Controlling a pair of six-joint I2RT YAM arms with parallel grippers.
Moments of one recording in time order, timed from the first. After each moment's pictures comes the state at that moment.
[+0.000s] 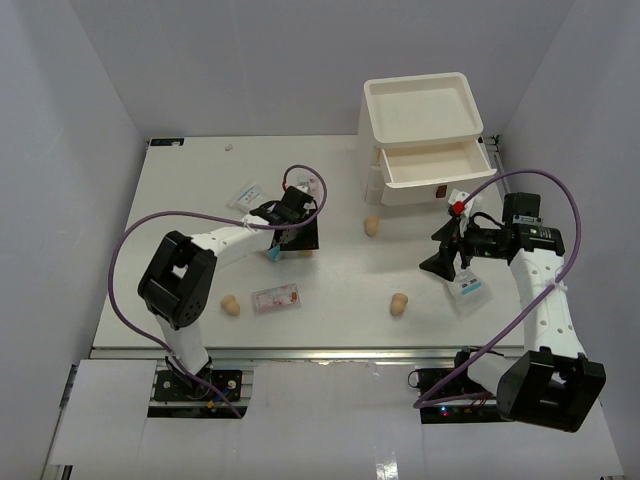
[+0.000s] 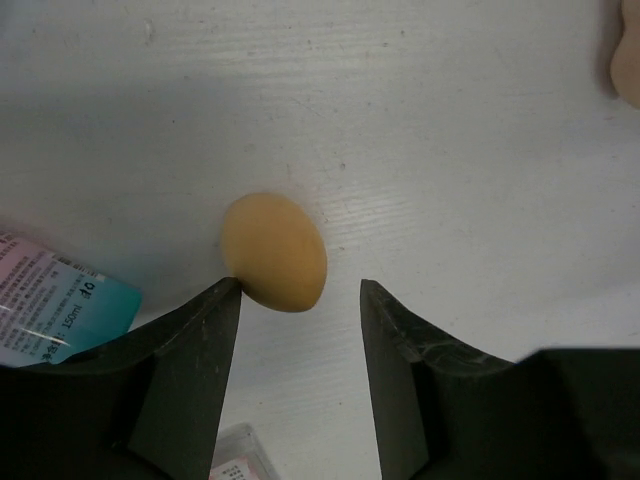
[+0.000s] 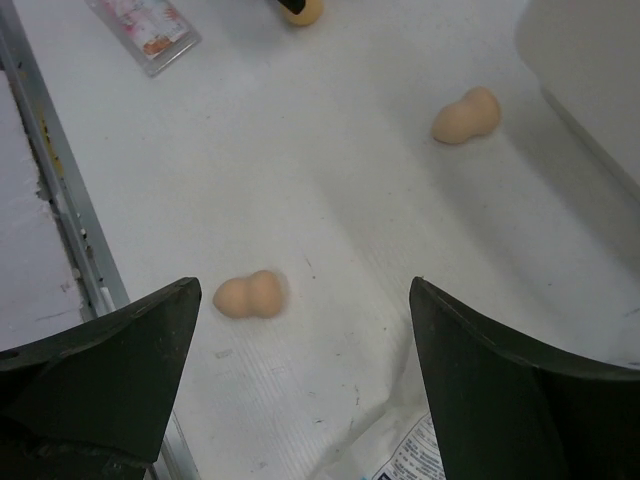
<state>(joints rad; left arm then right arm) -0.61 1.78 1.18 -0.34 -0.08 -0.54 -0.15 1.11 1.00 -0.94 -1.03 -0.94</state>
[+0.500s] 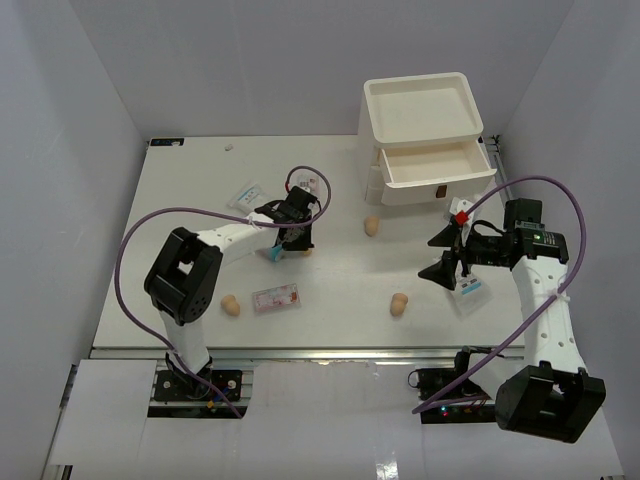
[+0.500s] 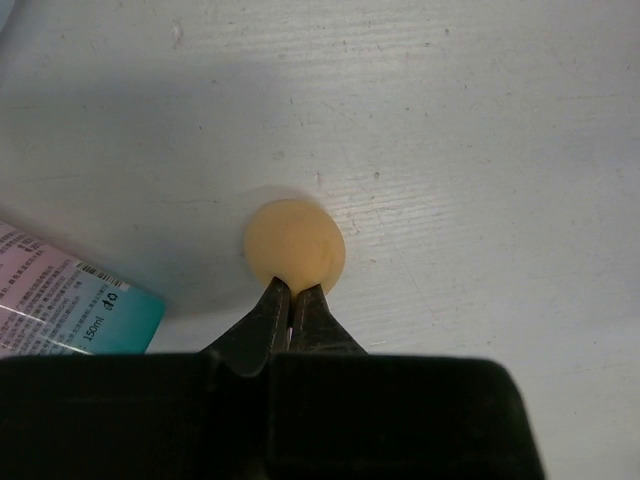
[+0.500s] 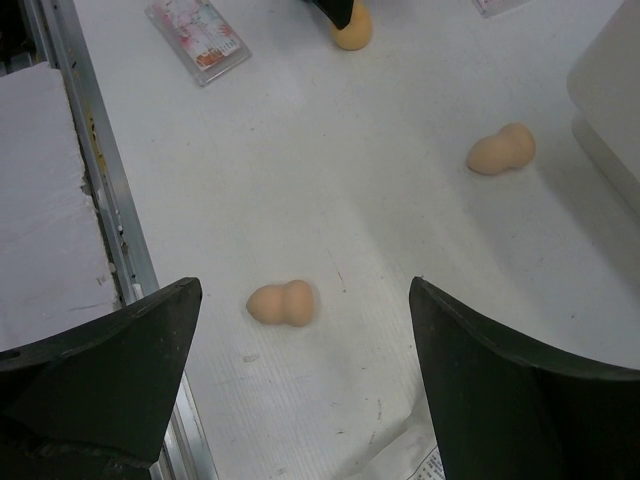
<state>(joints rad) -0.62 1.84 1.23 -0.39 -0.15 -0.50 -0.15 1.07 1.01 -1.10 -1.12 -1.09</state>
